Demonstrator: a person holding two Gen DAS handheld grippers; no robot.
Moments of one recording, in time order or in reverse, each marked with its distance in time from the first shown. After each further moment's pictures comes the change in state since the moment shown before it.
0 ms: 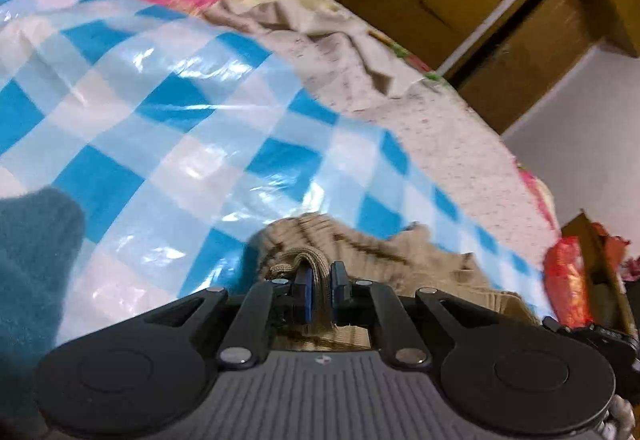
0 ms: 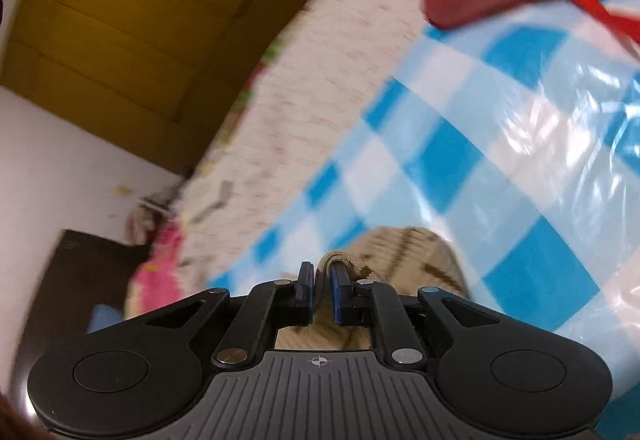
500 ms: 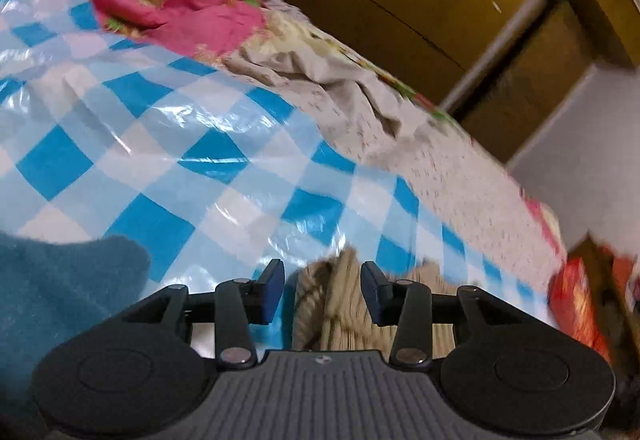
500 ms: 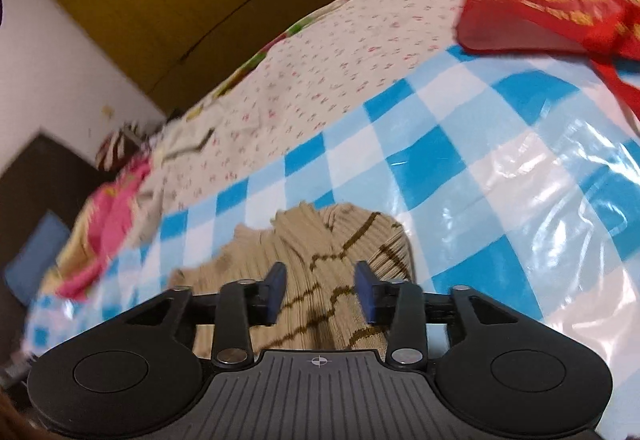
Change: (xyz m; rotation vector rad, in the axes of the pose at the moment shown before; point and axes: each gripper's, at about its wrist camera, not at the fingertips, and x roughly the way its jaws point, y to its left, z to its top) left arm -0.038 0.010 0.008 0.052 -0.103 0.027; right arm -0.010 0.015 -0.022 -0.391 0.031 -0.112
